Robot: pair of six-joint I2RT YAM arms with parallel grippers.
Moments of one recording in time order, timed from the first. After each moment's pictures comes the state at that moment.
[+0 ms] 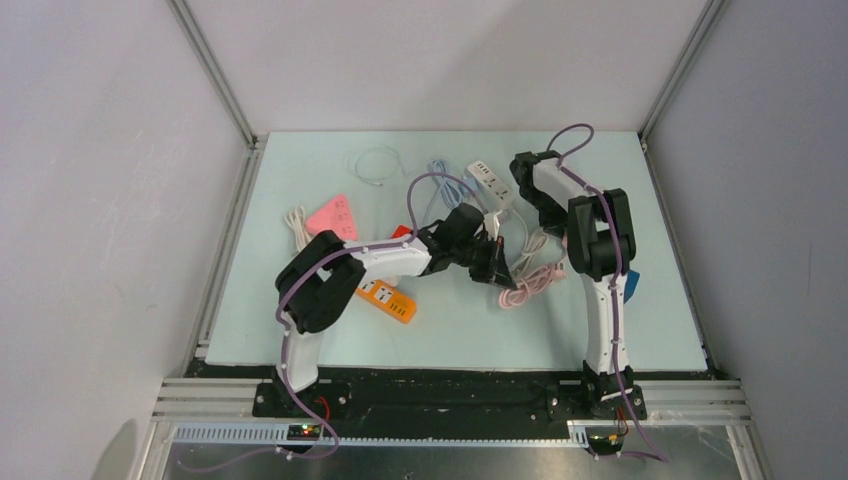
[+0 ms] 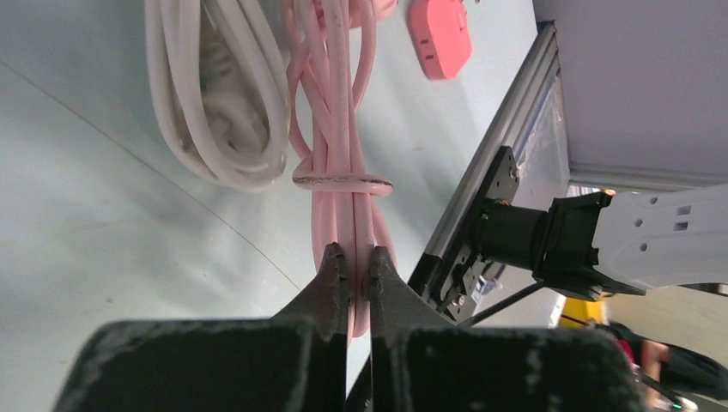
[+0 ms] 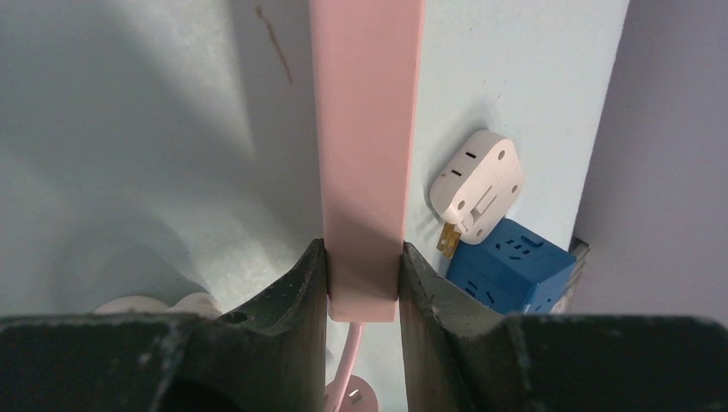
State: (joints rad) left arm -0.87 1.98 1.28 0.04 0.58 -0.71; right arm 0.26 2.28 1.82 -1.19 0.71 0.48
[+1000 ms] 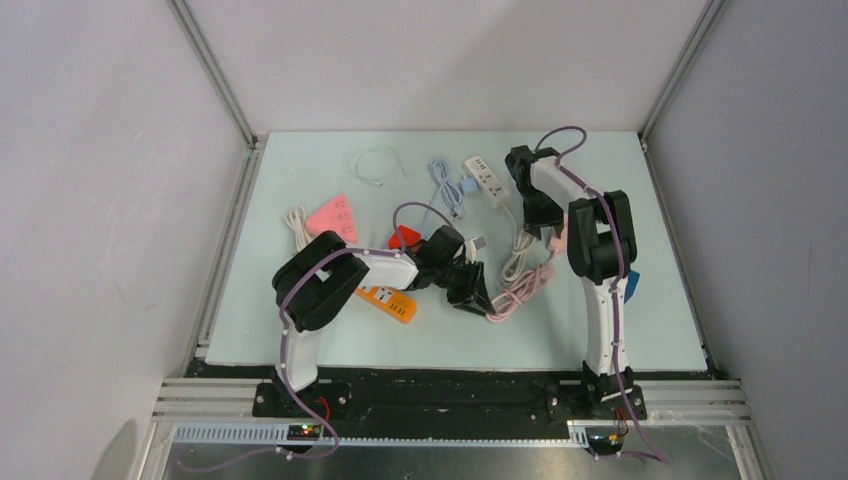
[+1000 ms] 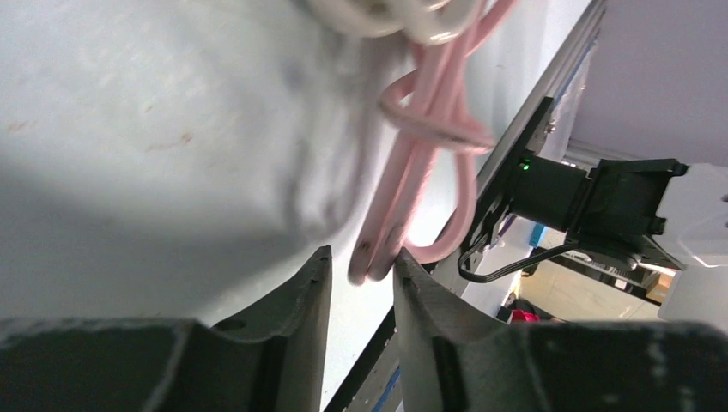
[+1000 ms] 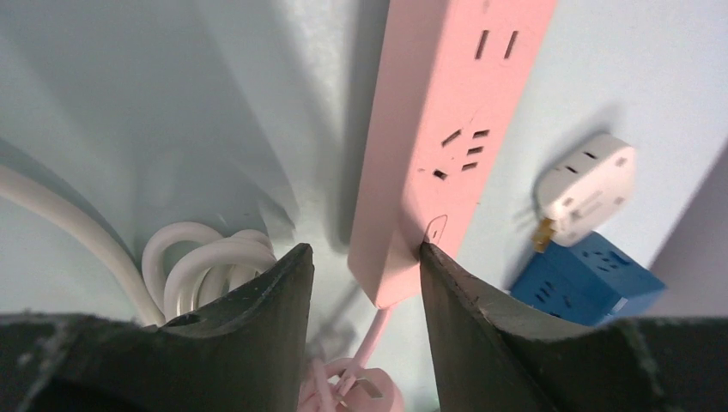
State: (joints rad) left arm -0.84 1.98 1.04 0.10 0.65 -0.81; right arm 0.29 2.24 1.82 -1.13 0.45 0.41
